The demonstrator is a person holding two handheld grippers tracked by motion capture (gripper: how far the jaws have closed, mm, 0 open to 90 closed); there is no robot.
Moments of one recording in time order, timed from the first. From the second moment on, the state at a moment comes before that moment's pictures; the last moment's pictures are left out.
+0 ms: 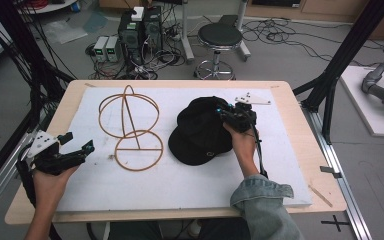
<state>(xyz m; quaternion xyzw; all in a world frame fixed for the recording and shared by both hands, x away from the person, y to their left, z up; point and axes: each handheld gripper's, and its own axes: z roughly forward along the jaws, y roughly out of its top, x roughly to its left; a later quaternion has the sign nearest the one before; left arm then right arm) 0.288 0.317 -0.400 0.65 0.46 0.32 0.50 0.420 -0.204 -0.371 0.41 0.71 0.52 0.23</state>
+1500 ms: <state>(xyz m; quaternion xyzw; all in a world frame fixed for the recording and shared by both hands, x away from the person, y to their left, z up) 0.286 0.322 -0.397 0.65 0.47 0.32 0.51 0.337 -0.216 -0.245 0.29 0.68 0.63 0.25</state>
